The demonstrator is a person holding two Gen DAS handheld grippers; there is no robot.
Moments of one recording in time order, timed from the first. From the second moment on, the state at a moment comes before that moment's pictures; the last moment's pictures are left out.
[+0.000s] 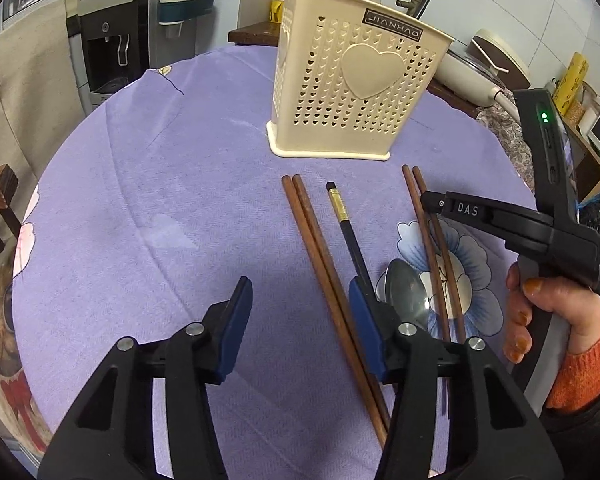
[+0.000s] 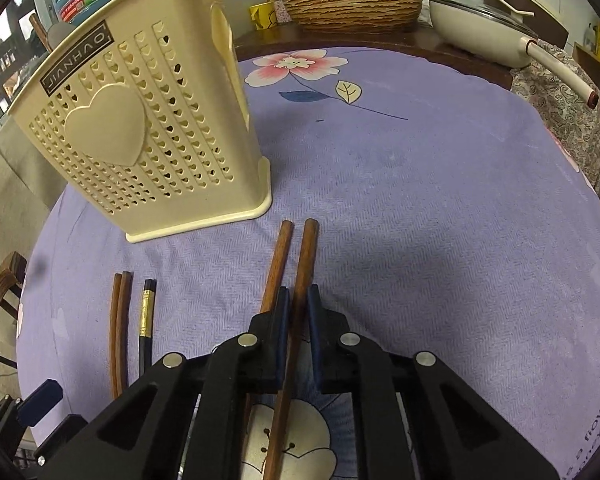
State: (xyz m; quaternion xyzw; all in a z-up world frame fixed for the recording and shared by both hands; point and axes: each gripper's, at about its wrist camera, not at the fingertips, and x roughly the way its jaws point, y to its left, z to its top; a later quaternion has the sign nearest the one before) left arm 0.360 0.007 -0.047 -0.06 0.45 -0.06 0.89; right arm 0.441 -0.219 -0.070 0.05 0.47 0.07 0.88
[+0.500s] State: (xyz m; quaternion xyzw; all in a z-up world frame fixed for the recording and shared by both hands) left arm 0.405 0.002 -0.064 -0.06 0.46 -0.04 0.88; right arm 0.443 -0.222 -0.071 0.06 0.46 0.08 0.88
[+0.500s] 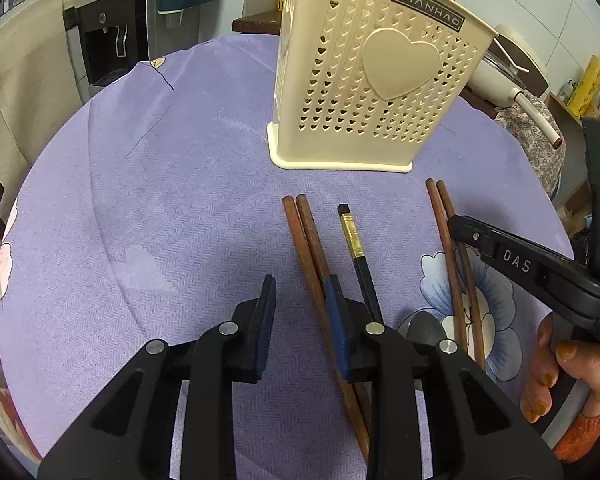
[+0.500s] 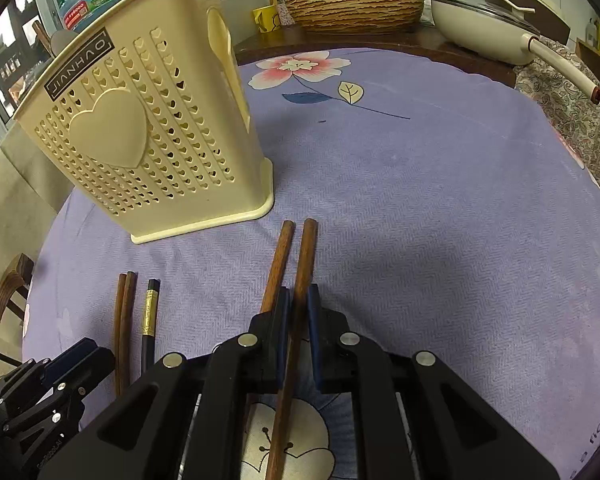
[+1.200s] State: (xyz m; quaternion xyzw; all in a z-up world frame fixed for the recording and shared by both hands) left arm 0.435 -0.003 -0.068 -0.06 0.48 -0.03 0.87; right arm 0.447 -0.210 -0.070 0.05 0.46 0.06 0.88
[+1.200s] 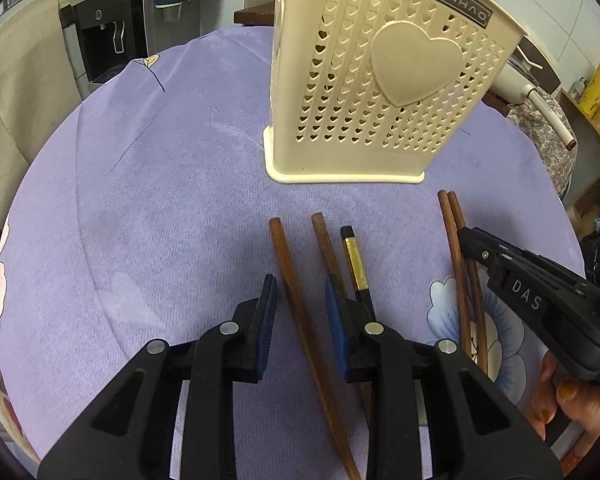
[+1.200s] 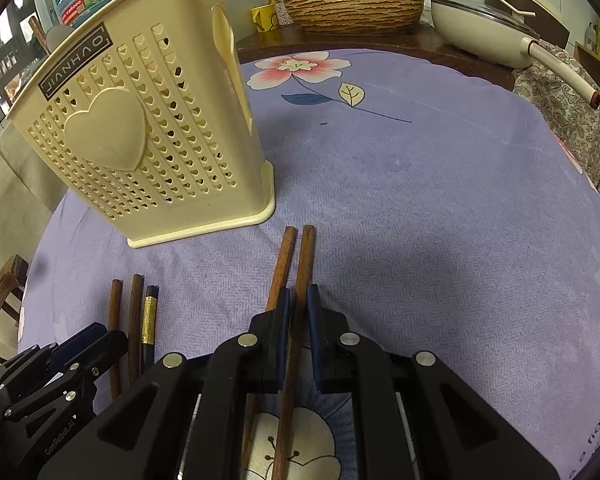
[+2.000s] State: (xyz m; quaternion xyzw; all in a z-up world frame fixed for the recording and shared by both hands) left arm 0.436 0.005 -0.067 -0.10 0.46 -0.02 0.88; right arm 0.454 -0.222 -0.070 0.10 0.45 0.09 0.89
